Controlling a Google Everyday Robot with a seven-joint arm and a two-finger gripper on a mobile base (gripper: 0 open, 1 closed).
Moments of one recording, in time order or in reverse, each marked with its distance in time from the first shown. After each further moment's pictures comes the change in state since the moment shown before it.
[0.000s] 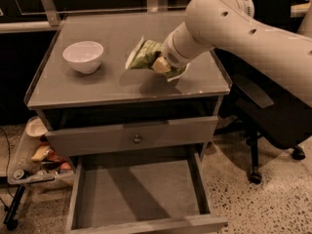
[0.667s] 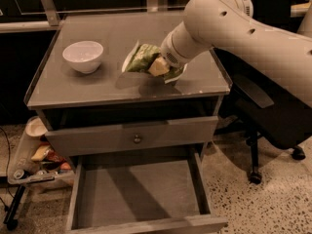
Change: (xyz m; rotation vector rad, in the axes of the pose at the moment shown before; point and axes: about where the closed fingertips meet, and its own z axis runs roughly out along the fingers) arm 0.000 0.000 0.000 -0.001 0.001 0.000
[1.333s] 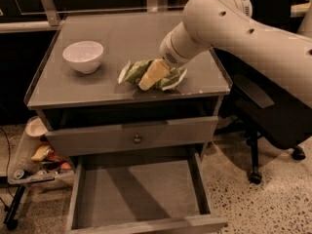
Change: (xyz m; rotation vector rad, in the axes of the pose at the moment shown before) arm 0.000 0.000 0.000 0.000 0.000 0.000
